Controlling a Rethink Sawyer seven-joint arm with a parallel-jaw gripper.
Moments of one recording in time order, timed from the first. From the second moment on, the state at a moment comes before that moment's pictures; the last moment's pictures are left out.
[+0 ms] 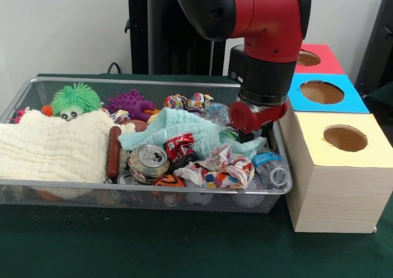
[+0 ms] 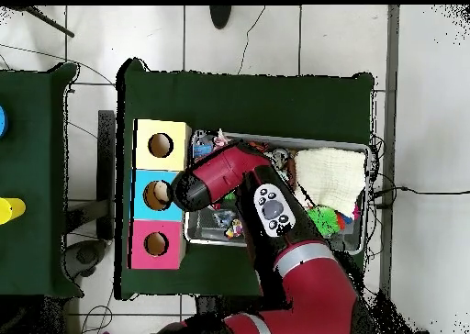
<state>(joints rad) -0.30 -0.51 0.41 1.53 -0.81 0.56 1.57</state>
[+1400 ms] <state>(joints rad) -0.28 -0.55 0.40 1.53 -0.77 1.01 1.57</state>
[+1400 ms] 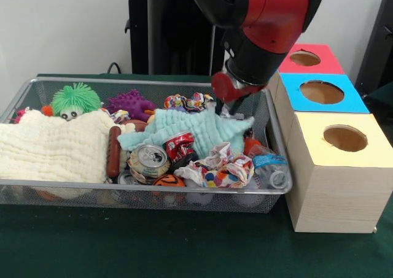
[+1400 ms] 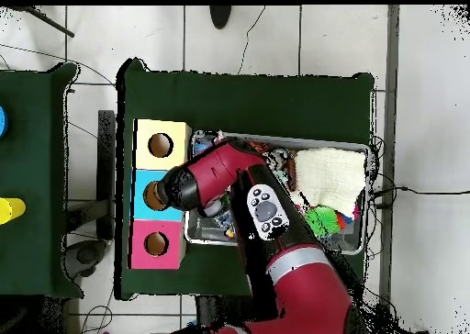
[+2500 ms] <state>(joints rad) -0.31 -0.47 0.41 1.53 -0.76 1.04 1.57</state>
